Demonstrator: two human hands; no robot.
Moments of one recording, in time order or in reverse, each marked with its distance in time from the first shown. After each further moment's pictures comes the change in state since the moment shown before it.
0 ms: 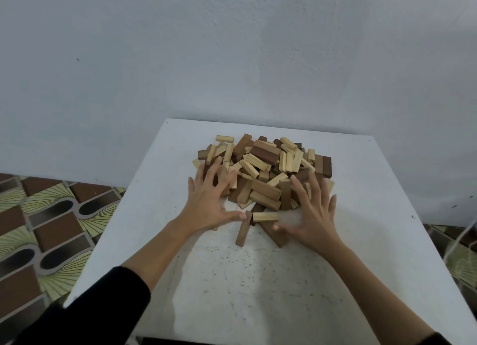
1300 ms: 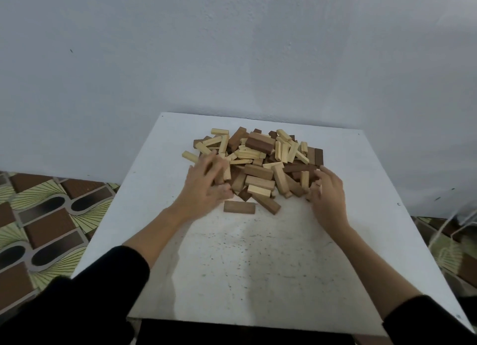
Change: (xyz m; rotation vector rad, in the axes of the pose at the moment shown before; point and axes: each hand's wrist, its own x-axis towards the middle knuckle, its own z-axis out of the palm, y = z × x) left_hand -0.006 -0.009 -0.001 -0.142 0.117 0.125; right_hand 0.008 0.037 -0.008 0.091 0.301 0.146
